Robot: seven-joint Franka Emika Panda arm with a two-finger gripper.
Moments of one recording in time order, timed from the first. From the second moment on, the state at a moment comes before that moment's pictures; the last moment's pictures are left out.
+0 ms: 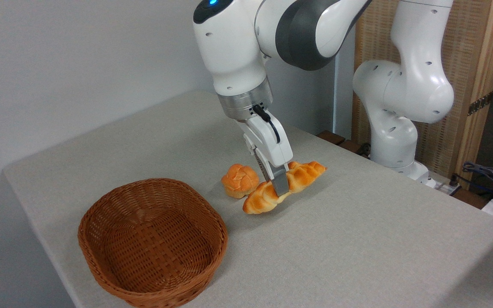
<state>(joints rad) -0.11 -0.27 0.09 -2.24 0.04 1.77 1.03</state>
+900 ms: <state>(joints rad) -0.11 -0.25 0.07 -2.24 0.09 1.78 1.03</state>
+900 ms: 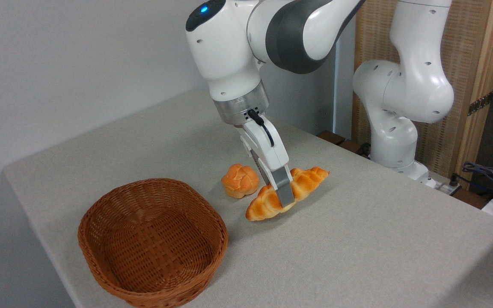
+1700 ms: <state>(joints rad) -0.11 -0.24 0.07 -2.09 0.09 1.78 0.96</state>
